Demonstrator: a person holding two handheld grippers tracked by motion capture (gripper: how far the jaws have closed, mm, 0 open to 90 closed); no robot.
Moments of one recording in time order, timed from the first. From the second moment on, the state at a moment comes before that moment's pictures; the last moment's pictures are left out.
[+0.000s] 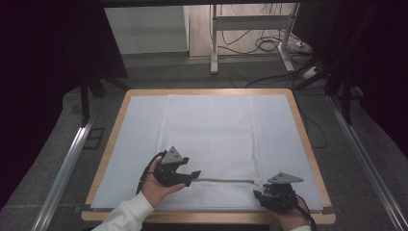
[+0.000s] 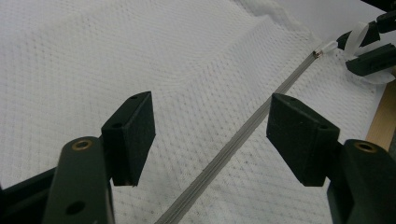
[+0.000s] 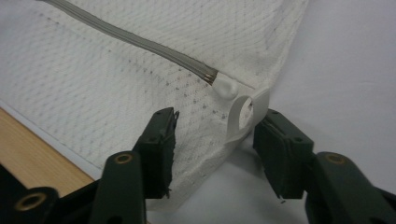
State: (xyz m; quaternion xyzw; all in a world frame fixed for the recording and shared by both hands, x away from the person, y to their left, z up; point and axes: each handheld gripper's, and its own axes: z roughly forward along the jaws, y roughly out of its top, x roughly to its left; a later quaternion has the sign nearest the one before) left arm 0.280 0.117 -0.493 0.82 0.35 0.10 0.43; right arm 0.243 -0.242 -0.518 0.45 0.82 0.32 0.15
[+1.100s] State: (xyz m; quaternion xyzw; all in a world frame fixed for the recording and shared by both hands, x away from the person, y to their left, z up) left arm 0.286 0.099 -0.489 0.82 0.34 0.09 0.45; right arm 0.244 -0.248 -0.492 0.43 0.78 0.43 0.16
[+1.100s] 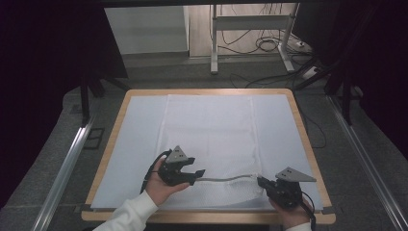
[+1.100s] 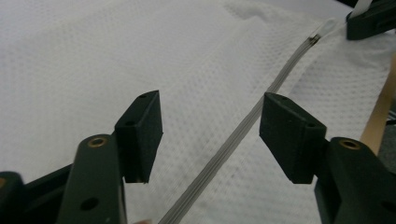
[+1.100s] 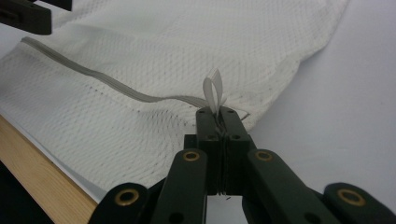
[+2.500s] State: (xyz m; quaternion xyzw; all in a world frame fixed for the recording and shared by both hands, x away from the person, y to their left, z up) left arm 0.331 -0.054 -0.490 0.83 0.36 -0.08 0.42; right arm 0.238 -0.248 -0.506 0.41 0.81 0.38 0.18
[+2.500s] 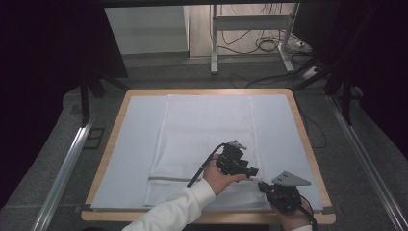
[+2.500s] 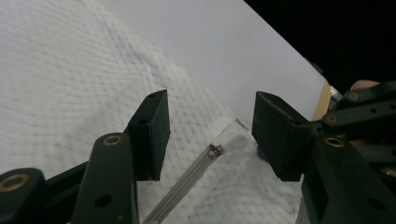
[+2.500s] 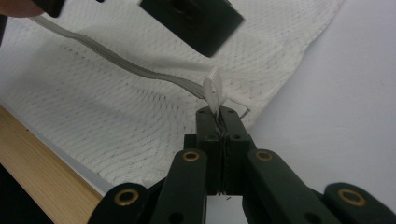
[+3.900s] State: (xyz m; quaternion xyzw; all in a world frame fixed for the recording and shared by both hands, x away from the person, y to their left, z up) left arm 0.330 -0.052 -0.500 0.84 0.36 -0.06 0.41; right arm 0.218 -0.224 -0.521 0.47 0.81 0.31 0.18
